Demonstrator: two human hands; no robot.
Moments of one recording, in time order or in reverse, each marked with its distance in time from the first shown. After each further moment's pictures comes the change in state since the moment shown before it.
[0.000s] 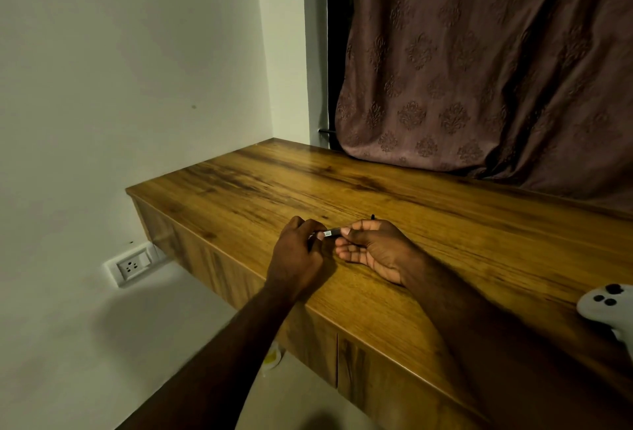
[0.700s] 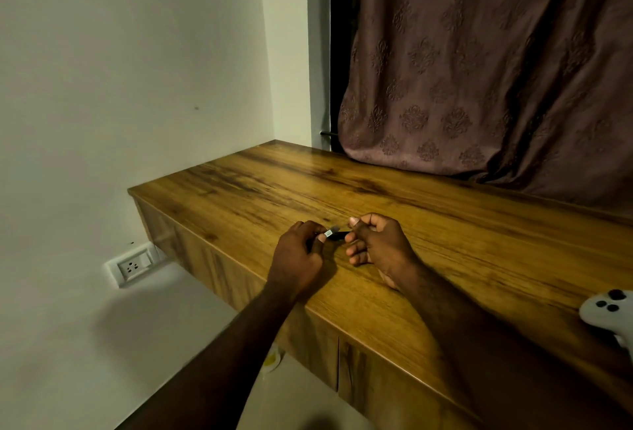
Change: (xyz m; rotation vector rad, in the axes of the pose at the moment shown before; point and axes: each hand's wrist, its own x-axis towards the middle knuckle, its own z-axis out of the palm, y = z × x) left_hand 0.000 -0.003 -0.001 -0.087 0.009 0.000; right_hand 0.003 0.006 0.006 -0.164 0.172 -0.238
